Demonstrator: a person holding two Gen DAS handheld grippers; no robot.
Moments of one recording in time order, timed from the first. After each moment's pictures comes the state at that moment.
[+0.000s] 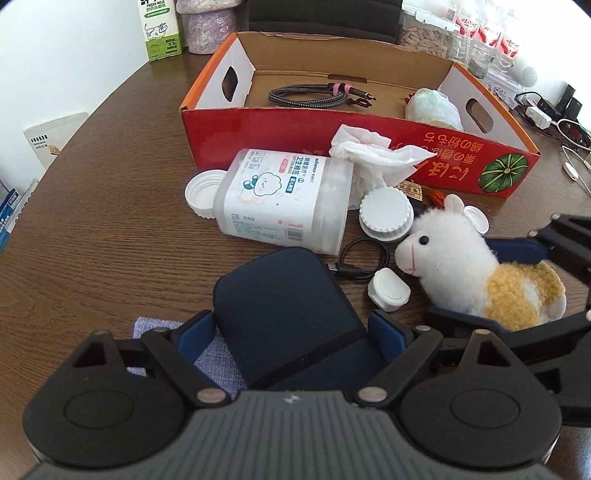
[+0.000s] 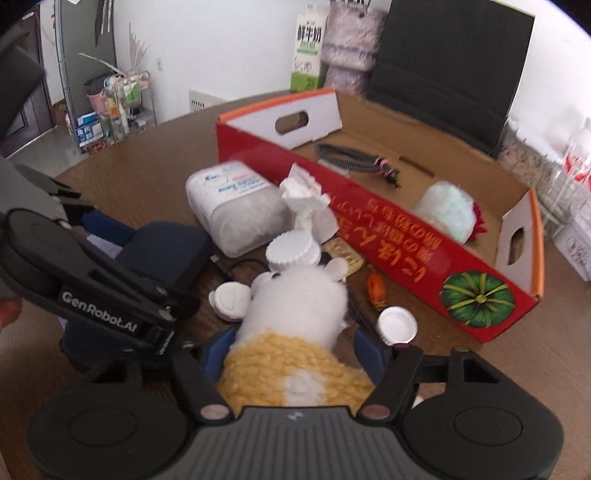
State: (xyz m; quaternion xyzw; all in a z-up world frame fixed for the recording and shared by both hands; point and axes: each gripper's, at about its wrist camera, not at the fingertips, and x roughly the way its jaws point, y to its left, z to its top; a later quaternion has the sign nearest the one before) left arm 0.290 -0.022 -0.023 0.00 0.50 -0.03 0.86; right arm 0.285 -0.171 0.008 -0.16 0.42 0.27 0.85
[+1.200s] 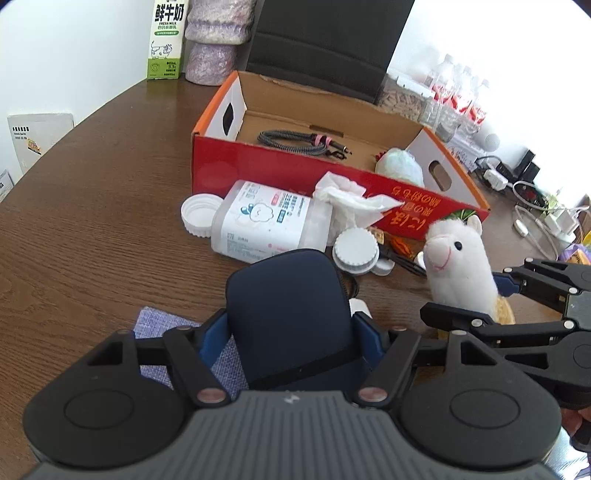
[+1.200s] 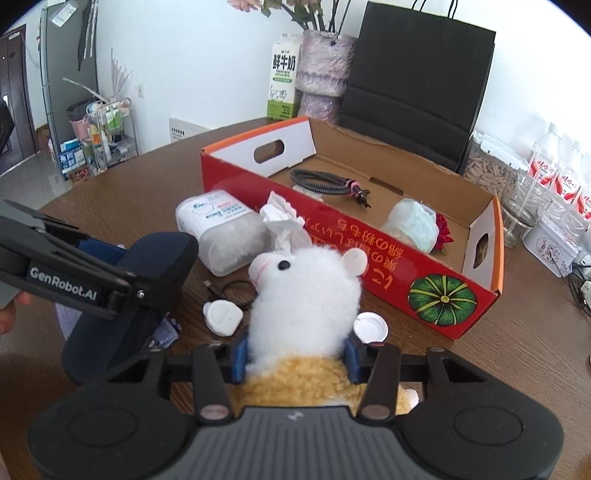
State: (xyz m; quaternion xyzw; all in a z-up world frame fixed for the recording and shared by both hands) left arm 0.264 0.006 -0.007 -0.09 0.43 -0.09 0.89; right arm 0.260 -0.188 0.032 -0.15 0.37 0.24 0.89
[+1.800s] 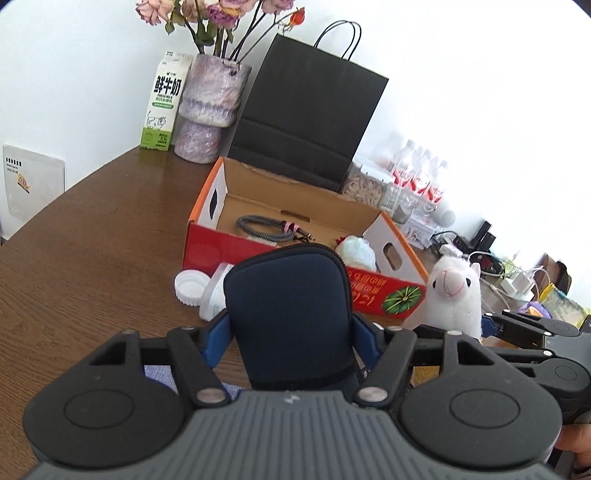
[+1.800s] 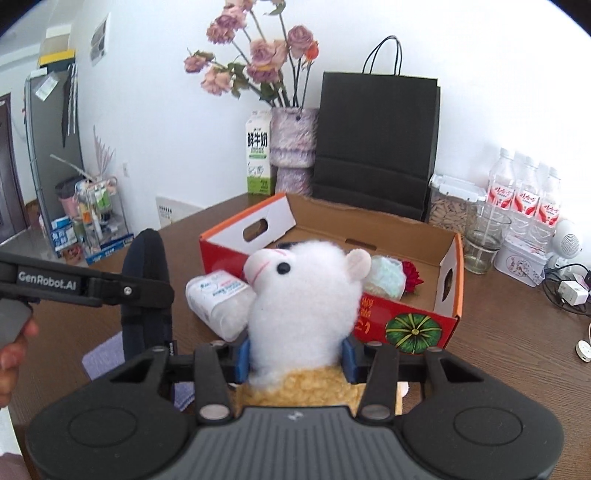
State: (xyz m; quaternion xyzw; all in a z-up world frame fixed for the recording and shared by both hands) left arm 0.228 0.023 0.039 -0.15 0.31 -0.12 0.93; right arm 0.226 -0.211 0.073 -0.06 0.28 0.22 0.93
